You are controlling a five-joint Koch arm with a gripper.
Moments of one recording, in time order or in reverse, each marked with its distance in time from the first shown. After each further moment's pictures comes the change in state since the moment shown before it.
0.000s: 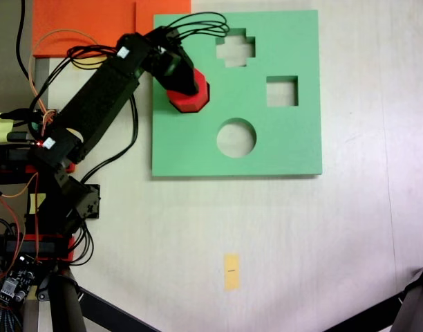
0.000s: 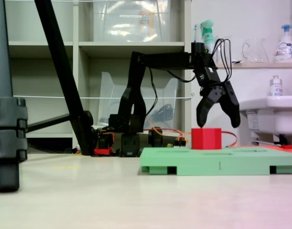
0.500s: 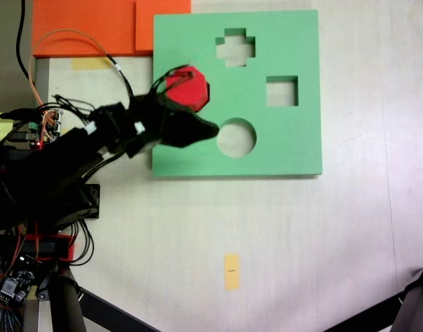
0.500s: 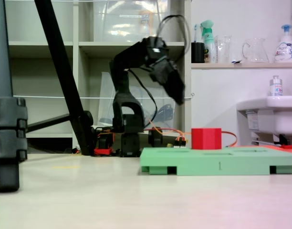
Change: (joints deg) arm 25.2 36.7 24.7 -4.1 -72.9
